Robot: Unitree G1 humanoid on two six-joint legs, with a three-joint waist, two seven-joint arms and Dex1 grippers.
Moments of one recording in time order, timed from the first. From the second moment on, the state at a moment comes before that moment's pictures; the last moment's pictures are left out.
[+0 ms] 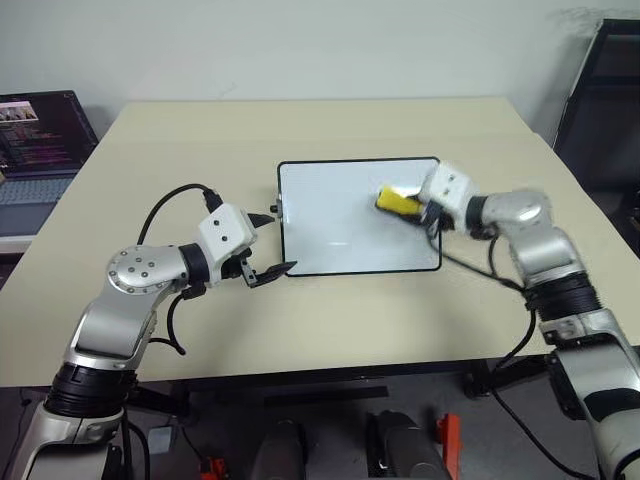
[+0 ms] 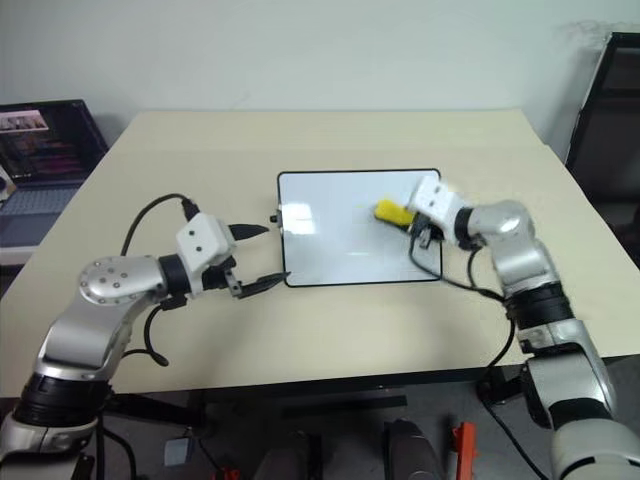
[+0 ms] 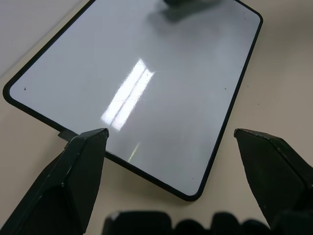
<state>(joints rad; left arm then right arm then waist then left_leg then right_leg) -0.40 0.76 -0.01 -0.20 -0.22 0.33 -0.89 -0.92 -0.60 0.08 0.28 0.04 0.24 0.98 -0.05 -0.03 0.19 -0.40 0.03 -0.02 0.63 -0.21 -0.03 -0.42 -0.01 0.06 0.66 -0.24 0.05</state>
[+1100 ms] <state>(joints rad) -0.63 0.26 -0.38 0.02 -0.15 0.34 -0.84 -0.59 -0.84 -0.13 0.67 0.06 0.50 0.70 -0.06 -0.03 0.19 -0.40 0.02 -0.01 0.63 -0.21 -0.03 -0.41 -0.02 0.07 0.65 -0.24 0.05</state>
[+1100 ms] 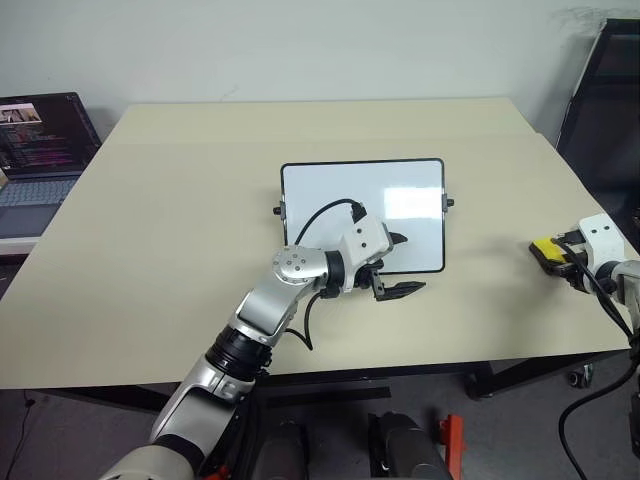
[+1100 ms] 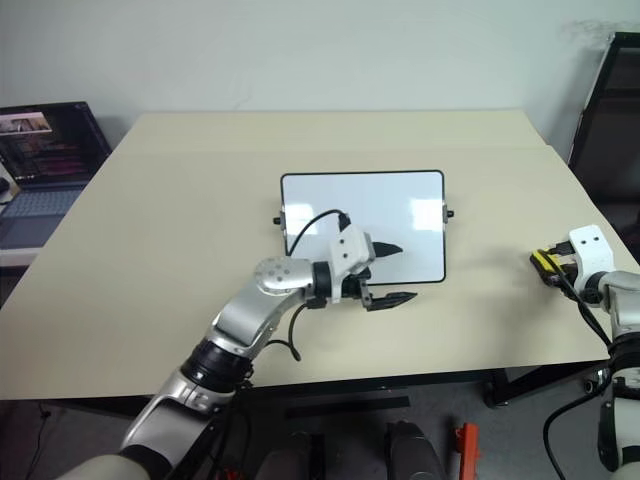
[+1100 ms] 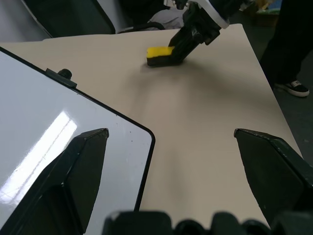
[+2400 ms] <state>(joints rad) -0.43 0.27 0.25 0.48 -0.09 -0.12 -0.16 -0.65 -0.41 -0.27 0.84 0.19 -0.16 0.51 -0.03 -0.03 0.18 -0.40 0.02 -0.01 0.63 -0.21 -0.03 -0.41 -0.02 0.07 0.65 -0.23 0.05</state>
